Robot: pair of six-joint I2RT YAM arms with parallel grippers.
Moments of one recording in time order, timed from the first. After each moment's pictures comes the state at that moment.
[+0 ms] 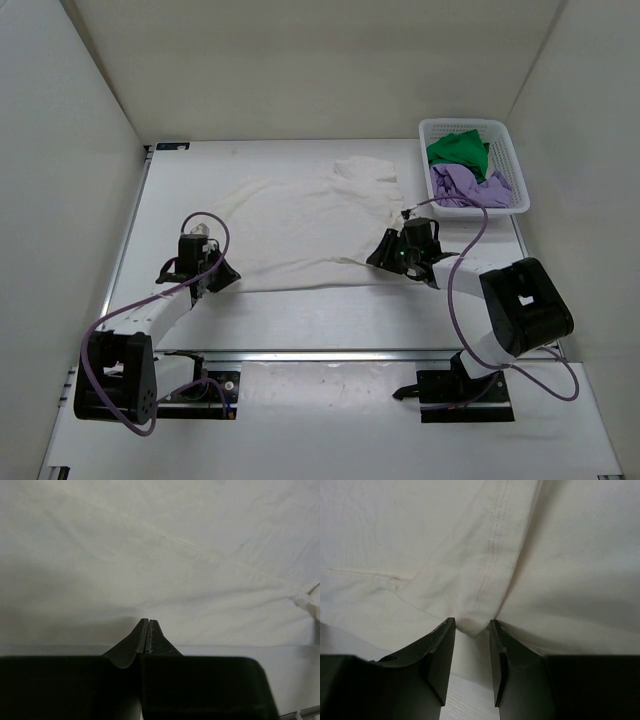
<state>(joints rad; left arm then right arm) -0.09 1.16 0.47 -0.15 0.15 -0.61 0.35 1.54 0.60 0.21 -0.23 0.63</state>
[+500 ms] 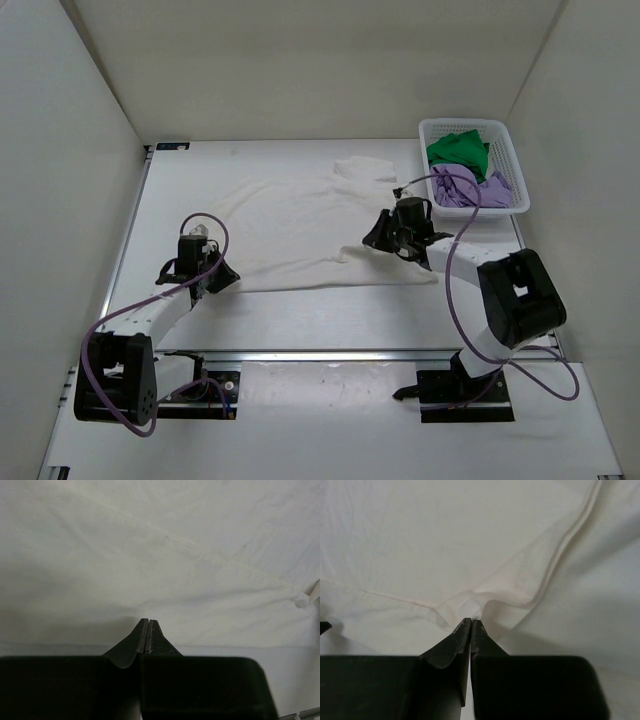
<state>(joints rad) -0.09 1.15 0.46 -0.15 0.15 -0.62 0.37 1.58 0.77 0.15 -0.22 0.61</state>
